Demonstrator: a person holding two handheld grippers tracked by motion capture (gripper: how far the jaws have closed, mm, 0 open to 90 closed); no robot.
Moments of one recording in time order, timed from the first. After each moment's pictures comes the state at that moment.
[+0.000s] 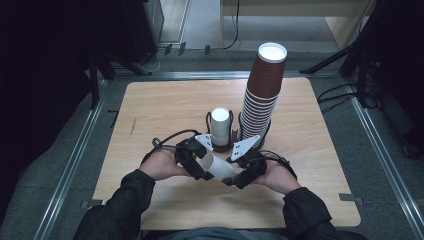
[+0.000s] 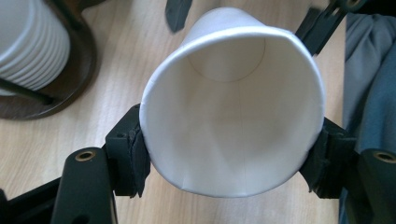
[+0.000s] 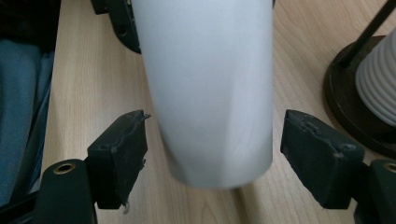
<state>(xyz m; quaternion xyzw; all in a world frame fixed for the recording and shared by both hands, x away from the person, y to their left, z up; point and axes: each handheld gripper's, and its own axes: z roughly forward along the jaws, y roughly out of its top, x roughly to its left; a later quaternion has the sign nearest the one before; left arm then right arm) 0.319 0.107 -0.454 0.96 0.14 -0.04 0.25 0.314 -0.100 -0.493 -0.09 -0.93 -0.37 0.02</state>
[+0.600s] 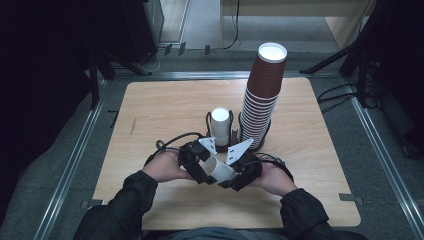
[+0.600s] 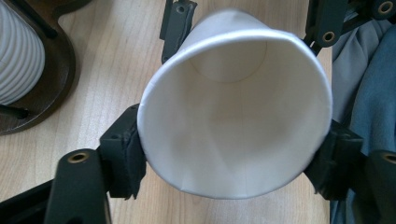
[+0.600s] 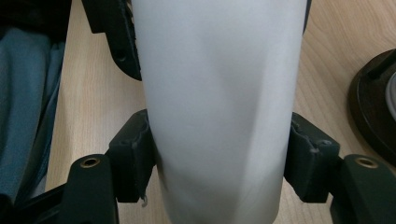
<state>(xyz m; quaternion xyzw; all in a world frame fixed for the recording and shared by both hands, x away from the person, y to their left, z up) 0.315 0.100 -0.456 0.96 0.12 -0.05 0.25 0.308 -0.090 -0.495 -0.06 -0.93 -0.36 0.02</state>
